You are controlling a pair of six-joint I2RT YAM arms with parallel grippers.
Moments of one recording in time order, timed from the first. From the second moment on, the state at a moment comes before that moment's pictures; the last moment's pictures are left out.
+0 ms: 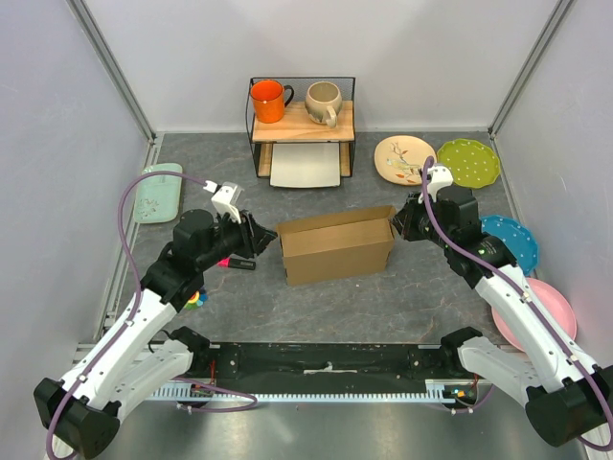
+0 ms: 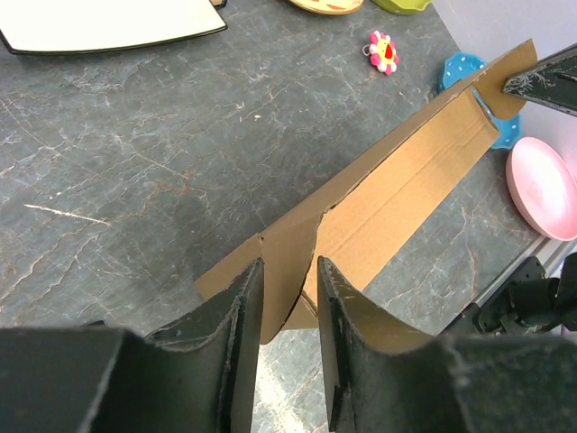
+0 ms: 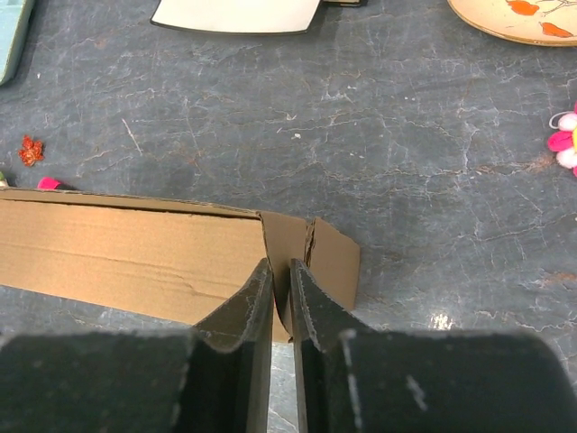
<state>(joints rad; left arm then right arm) -0.49 0.79 0.73 -0.25 0.22 -0.38 0.37 0.94 0.89 -0.43 -0.10 0.33</state>
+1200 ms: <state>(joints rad) -0.49 0.87 0.78 -0.25 0.21 -0.33 0.53 0.79 0.73 -0.33 0.15 0.39</state>
